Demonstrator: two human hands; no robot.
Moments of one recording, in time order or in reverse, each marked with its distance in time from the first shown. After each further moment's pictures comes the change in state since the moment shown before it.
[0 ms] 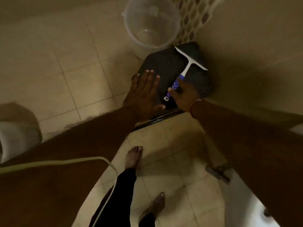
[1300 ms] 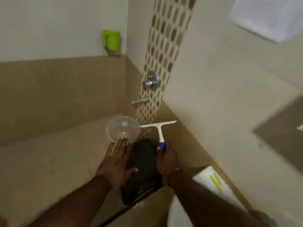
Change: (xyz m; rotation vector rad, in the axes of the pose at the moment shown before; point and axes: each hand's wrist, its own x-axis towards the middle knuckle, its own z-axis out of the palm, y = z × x) left_hand -0.114 0.079 -0.236 0.127 0.370 0.113; right_hand -0.304 -0.069 -0.198 0.423 0.552 -0.130
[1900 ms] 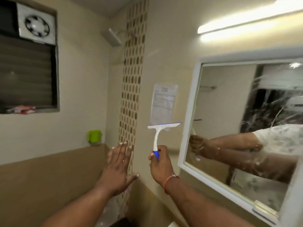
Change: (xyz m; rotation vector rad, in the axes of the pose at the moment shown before) left_hand 0.017 0.154 -0.331 0.113 0.586 0.191; right_hand -0.172 -0.143 -0.303 0.342 0.351 -0.501
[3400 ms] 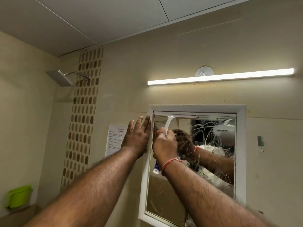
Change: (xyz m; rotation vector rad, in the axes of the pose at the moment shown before) left_hand 0.322 0.154 -0.173 0.083 0.139 0.206; right_hand 0.085 -0.190 -0.180 0.263 0.577 -0.064
